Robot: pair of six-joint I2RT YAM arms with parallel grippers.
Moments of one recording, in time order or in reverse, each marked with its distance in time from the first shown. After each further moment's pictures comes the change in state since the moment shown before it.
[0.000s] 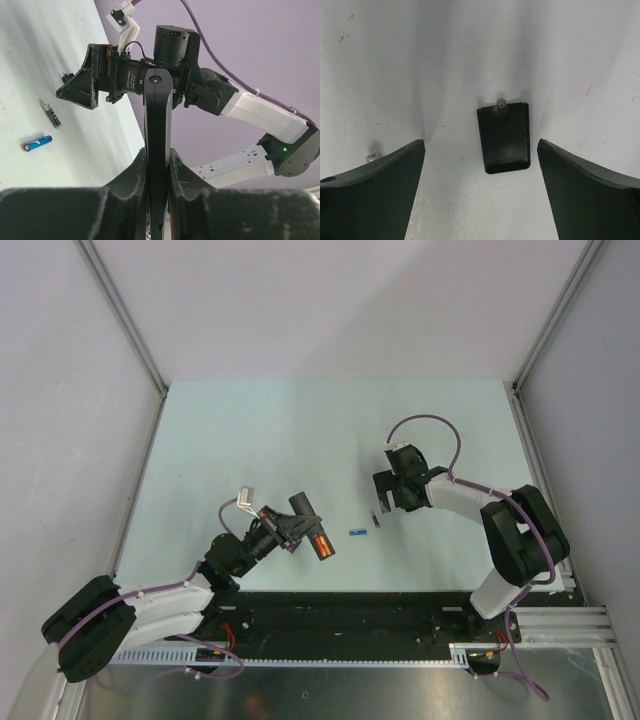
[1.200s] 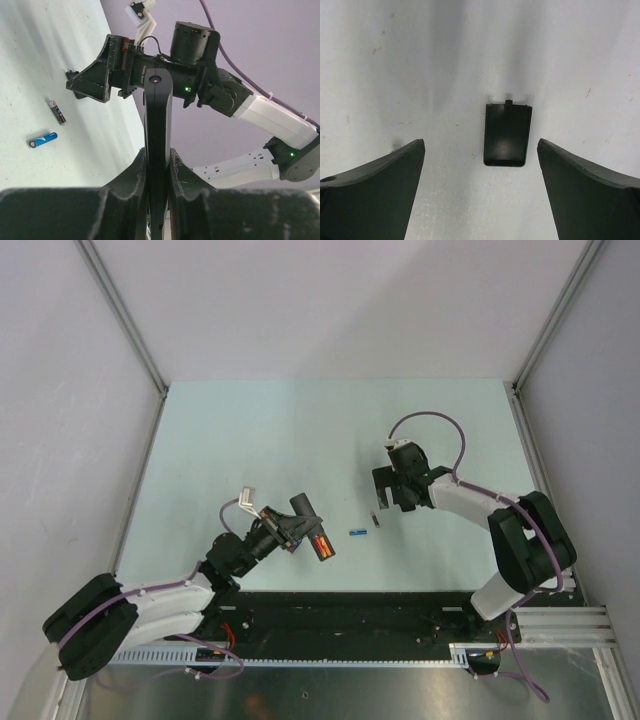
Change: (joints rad) left arm 0.000 0.014 0.000 -0.006 0.000 0.001; right arm 0.007 -0.035 0.001 0.003 -0.019 0.038
